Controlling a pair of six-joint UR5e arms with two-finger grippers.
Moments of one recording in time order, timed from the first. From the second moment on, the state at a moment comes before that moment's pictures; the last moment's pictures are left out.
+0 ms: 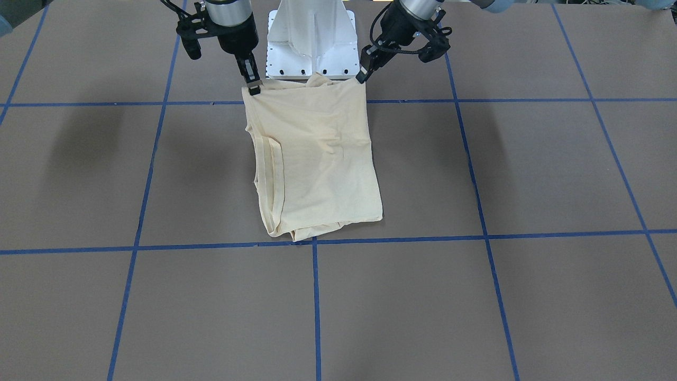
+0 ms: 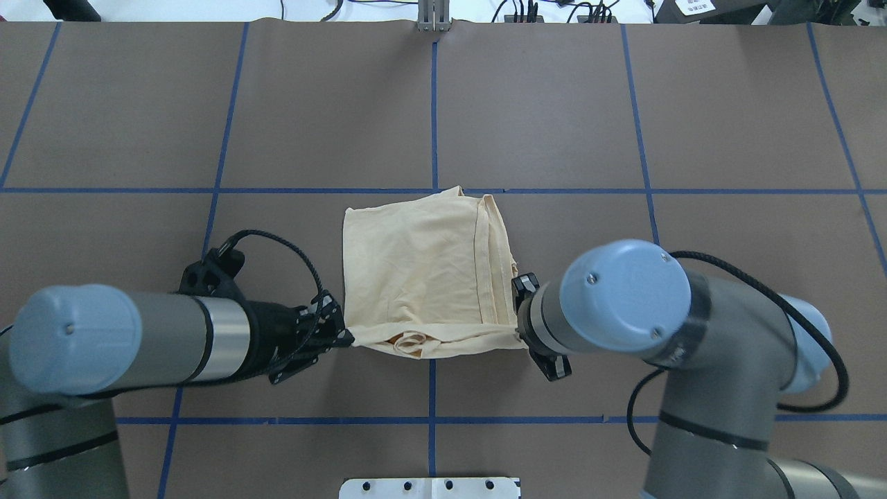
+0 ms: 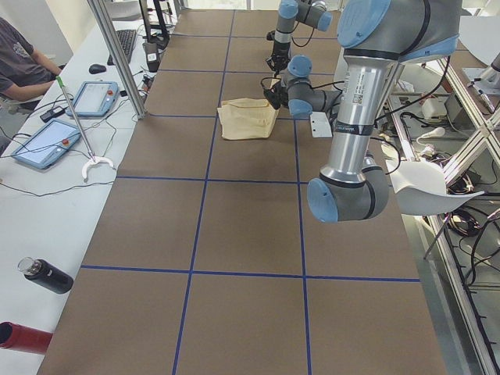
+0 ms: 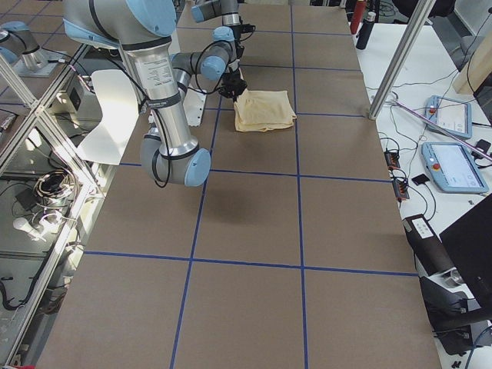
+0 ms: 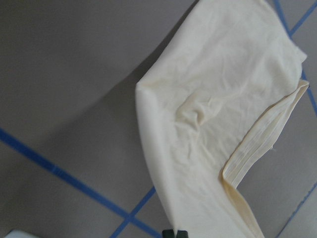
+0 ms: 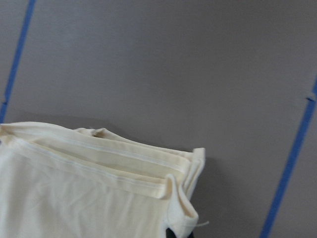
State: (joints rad) left arm -0.40 -1.89 -2.10 -1.97 -1.74 -2.09; right arm 0.41 -1.05 2.09 -1.81 1.75 2.53
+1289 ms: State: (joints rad) left arm -0.67 -2.16 -1.38 -2.33 -1.77 -1.84; right arm 0.69 -0.68 1.20 -1.39 1.88 2.13
